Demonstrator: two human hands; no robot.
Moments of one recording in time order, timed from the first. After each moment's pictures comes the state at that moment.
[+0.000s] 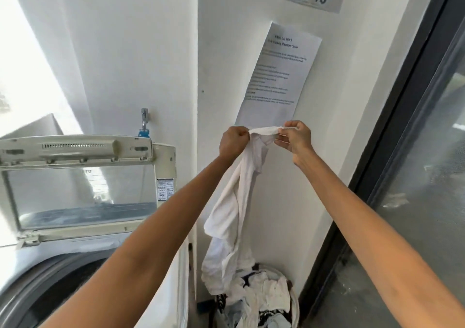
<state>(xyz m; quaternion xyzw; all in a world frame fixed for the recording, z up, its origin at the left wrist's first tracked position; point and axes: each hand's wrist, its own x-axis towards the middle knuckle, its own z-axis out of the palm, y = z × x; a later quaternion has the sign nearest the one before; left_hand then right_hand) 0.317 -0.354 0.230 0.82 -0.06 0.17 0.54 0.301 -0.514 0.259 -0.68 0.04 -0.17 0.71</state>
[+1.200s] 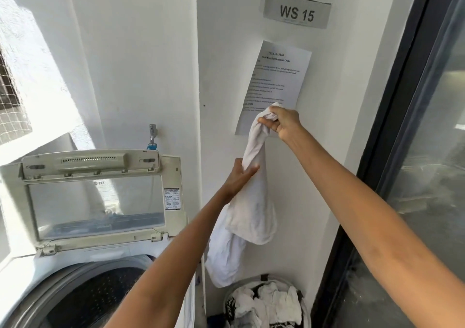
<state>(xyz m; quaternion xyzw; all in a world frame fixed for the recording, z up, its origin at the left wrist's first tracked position) 0.268 -0.354 0.171 0.79 -0.15 0.04 0.59 0.295 -0.487 0.323 -0.55 0.01 -0.10 0.83</state>
